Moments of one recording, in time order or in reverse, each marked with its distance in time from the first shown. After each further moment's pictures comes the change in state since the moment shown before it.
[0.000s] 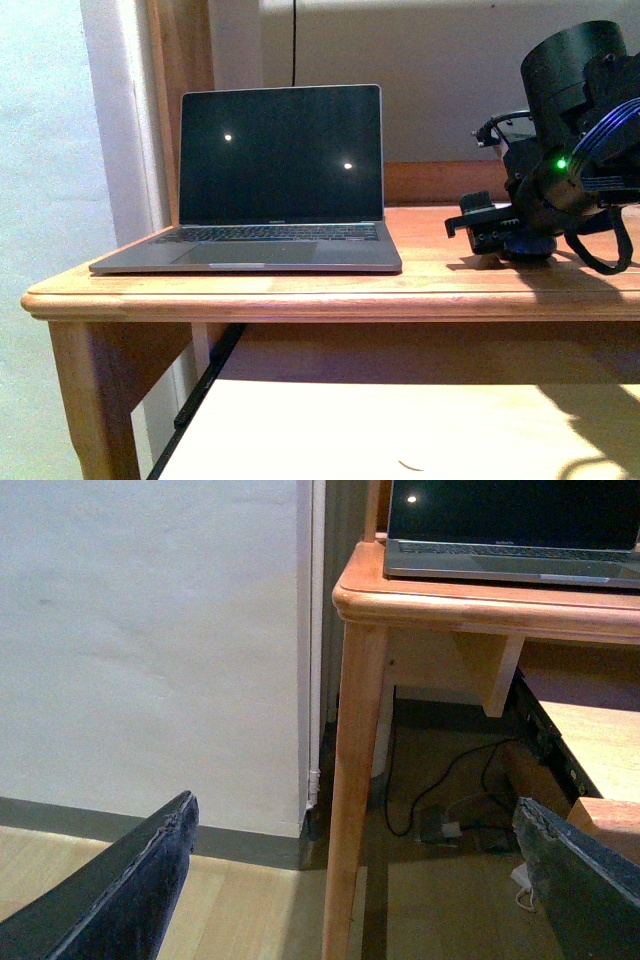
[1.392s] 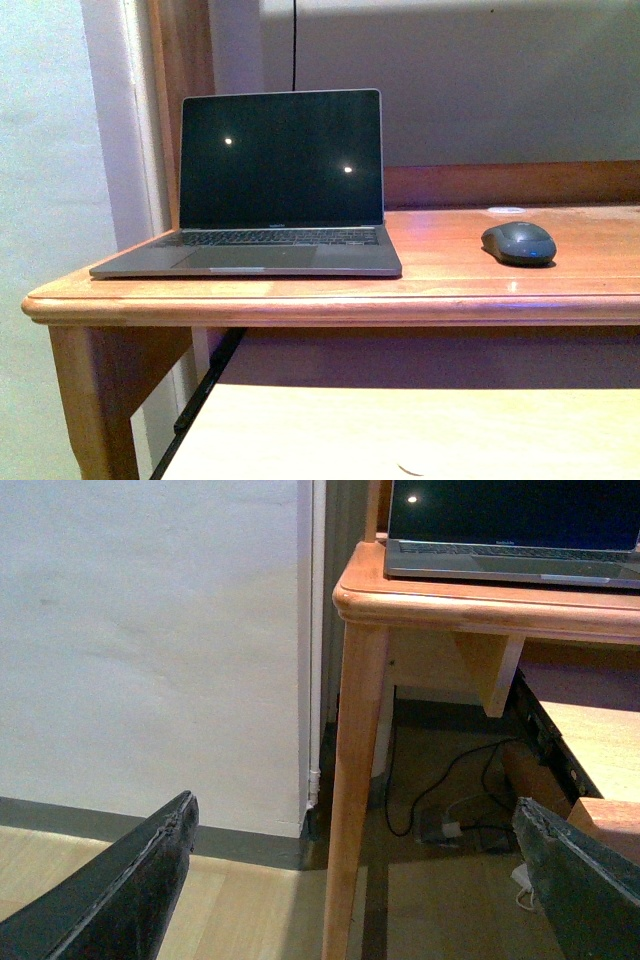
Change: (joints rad) left arm 0.000 0.000 0.000 0.000 0.000 0.000; right arm -0.905 -0.608 -0.729 -0.733 -1.618 -0.908
